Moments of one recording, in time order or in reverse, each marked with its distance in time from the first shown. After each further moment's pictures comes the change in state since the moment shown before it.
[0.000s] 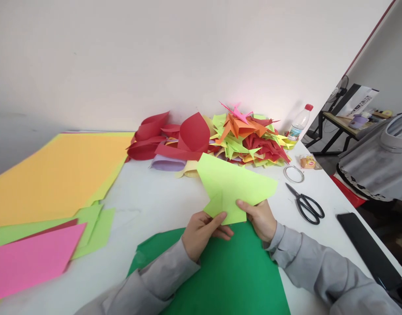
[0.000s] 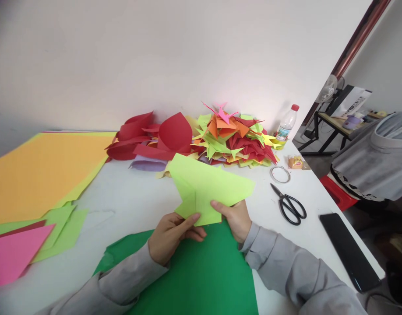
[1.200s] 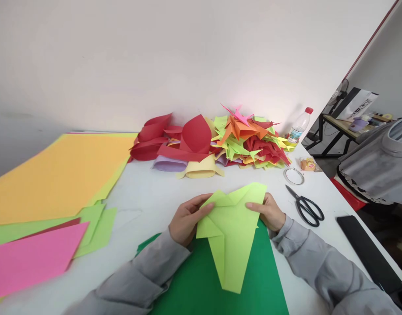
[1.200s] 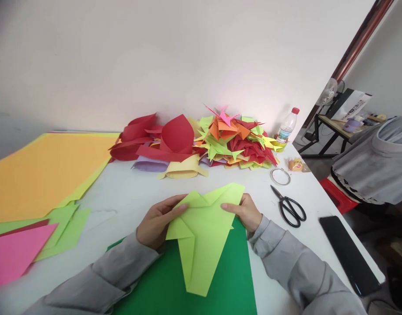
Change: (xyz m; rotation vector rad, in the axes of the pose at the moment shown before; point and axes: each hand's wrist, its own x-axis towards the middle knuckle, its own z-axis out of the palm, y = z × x) left_hand 0.014 0.018 -0.026 -0.202 0.151 0.057; right_hand 0.011 -0.017 -0.031 -0.034 -0.253 0.155
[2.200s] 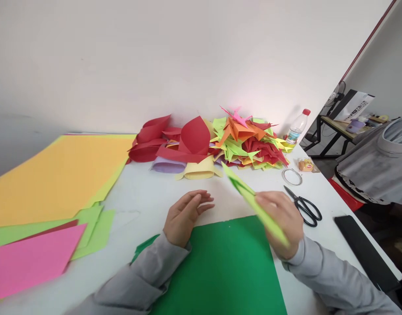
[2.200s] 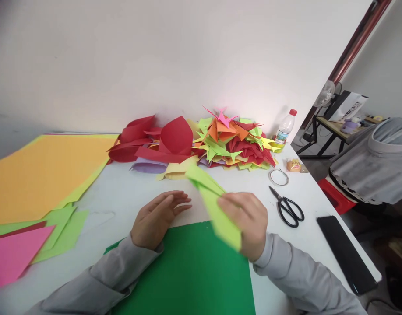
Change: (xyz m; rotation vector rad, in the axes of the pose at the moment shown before) left_hand 0.003 -0.001 0.001 -0.026 0.093 0.264; right_hand -0.047 -0.036 0.031 -1.013 0.250 -0.928
